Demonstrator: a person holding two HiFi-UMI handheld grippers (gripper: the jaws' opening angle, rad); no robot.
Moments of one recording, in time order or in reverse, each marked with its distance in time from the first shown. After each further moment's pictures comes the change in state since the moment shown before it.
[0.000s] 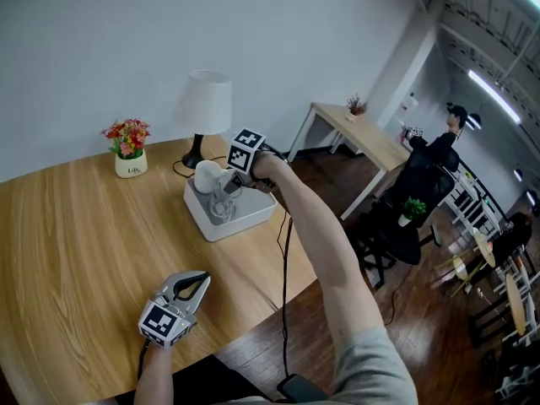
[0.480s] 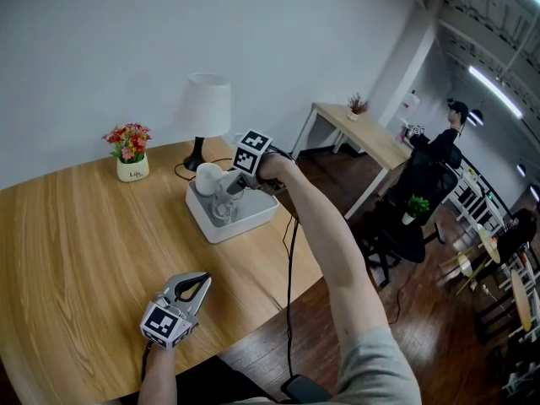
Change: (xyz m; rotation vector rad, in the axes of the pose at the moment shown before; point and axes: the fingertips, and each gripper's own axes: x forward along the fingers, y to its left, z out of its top) left arm -0.001 0.004 0.000 0.001 -0.002 0.010; right arm -0.011 0.001 -0.002 -0.029 -0.059 -0.006
